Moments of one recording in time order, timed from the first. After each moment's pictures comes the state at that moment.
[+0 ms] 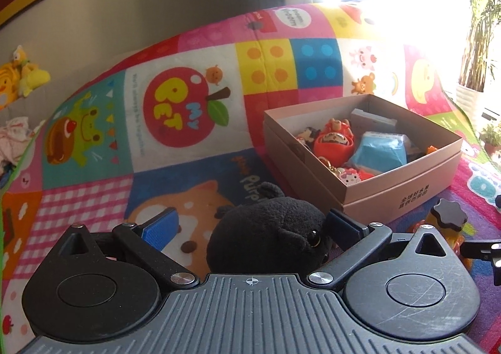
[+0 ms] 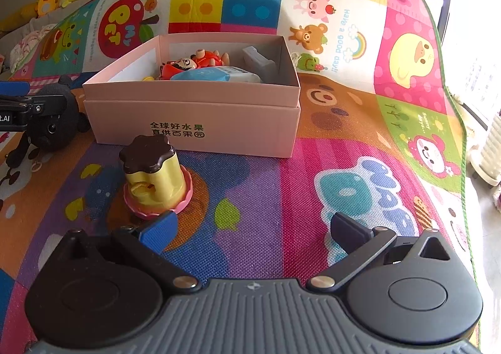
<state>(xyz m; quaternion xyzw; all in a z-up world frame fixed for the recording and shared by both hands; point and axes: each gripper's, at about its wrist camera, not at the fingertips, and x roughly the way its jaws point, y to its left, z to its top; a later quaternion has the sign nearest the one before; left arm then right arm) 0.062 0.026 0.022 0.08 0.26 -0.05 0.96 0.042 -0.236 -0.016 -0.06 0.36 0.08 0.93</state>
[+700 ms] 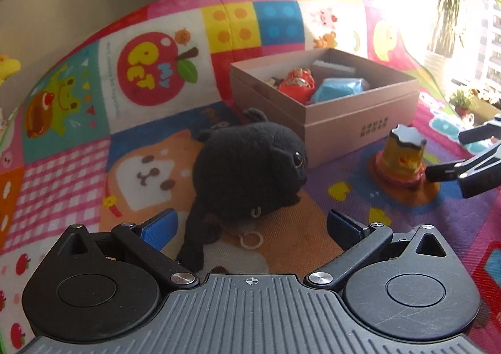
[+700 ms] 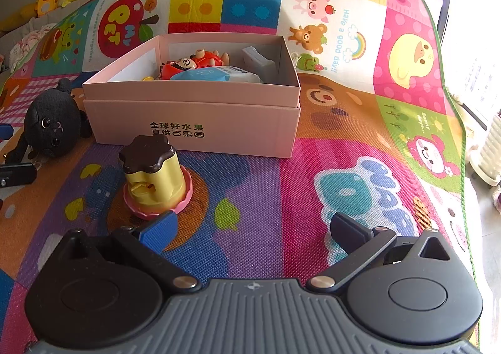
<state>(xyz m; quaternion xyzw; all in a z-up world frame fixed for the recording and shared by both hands) 0.027 0.030 -0.002 0.11 0.32 -0.11 0.93 0.042 -0.235 -0.015 -0.06 0.36 0.08 0.93</state>
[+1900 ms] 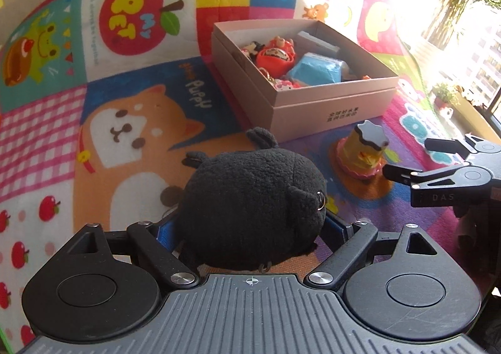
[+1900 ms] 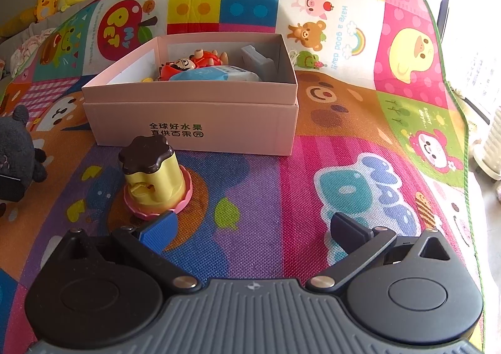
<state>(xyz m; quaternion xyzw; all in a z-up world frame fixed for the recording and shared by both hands) 0.029 0.031 0.031 0.03 0.44 -0.14 0.88 0.041 -0.237 -0.015 -0.04 0.37 0.08 0.93</state>
